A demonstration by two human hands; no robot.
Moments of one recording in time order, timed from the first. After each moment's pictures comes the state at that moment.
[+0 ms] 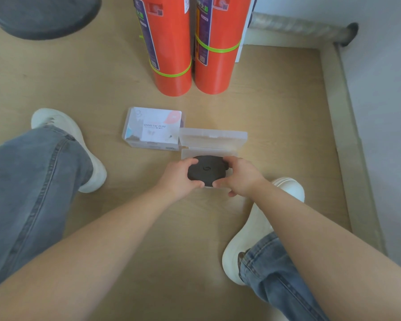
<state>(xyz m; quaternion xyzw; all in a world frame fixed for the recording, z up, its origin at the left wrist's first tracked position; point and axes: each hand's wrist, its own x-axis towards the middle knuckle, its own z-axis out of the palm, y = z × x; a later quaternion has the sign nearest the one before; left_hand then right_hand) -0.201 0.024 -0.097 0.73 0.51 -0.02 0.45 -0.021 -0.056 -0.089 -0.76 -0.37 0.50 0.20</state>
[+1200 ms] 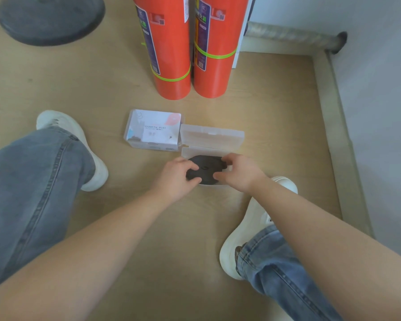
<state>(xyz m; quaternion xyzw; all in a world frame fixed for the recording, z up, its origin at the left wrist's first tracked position) -0.213 0.016 -0.092 0.82 0.45 0.04 0.33 -0.026 -0.058 -0.059 -0.81 -0.43 0.38 0.11</state>
